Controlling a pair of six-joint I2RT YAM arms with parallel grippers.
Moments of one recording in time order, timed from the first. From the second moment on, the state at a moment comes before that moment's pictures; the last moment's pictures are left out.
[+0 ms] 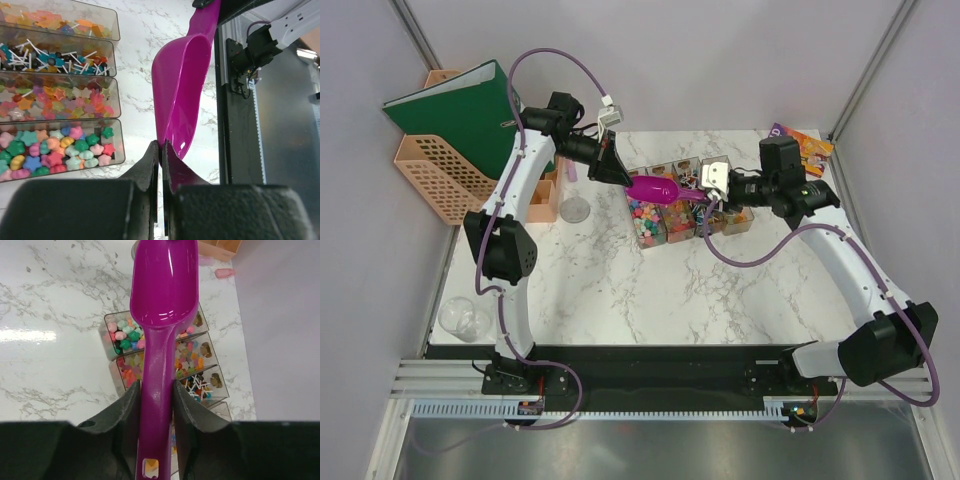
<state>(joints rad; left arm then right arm) -0.24 2.10 2.23 -1.33 1.21 0.74 0.30 1.36 1.34 -0.60 -0.79 -1.05</state>
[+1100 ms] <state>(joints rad) -0.21 1.24 1.47 -1.27 0.00 0.57 0.12 1.25 1.25 -0.61 -0.64 -0.78</state>
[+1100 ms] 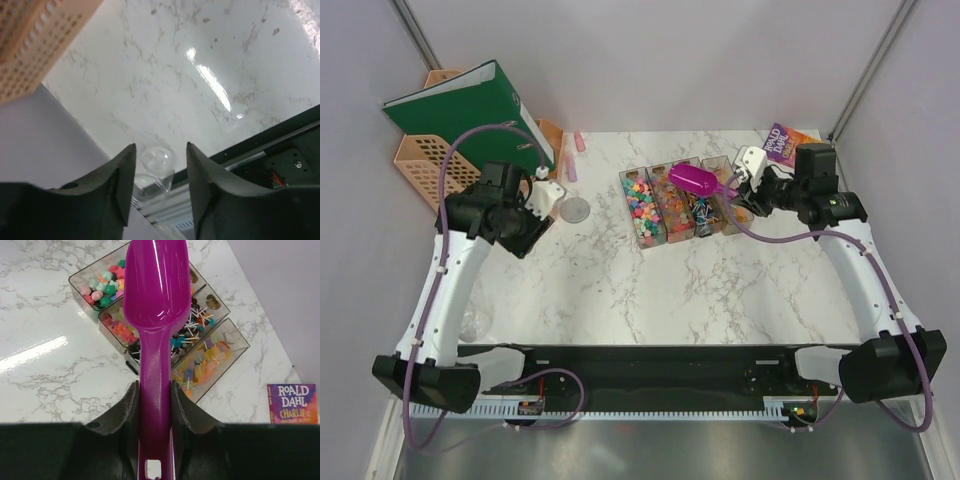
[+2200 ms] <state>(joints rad) 0.27 1.01 0.90 -1.33 -0.23 0.47 0.17 1.75 1.79 -0.85 -0.71 -0.80</state>
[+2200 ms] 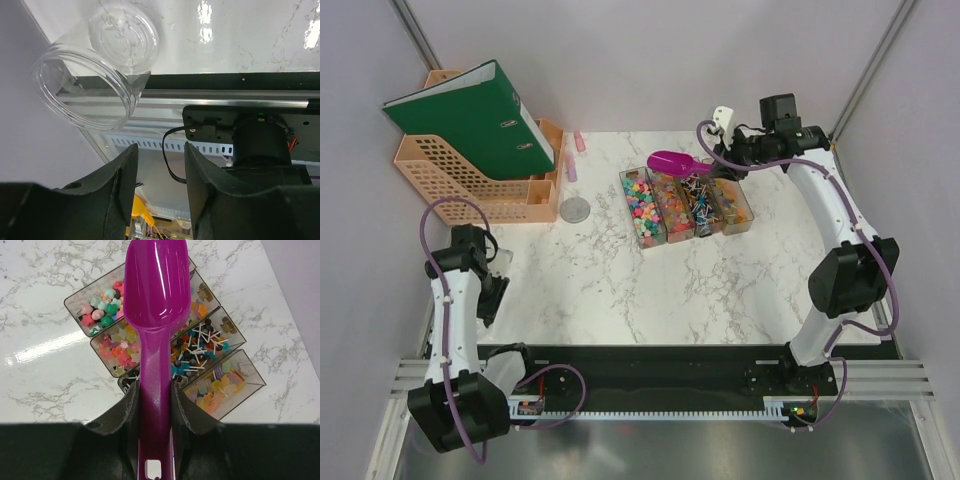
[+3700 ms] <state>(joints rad) 0.38 1.18 1.00 -1.07 0.12 0.69 0.24 1.79 1.75 -0.85 -0.63 -0.77</state>
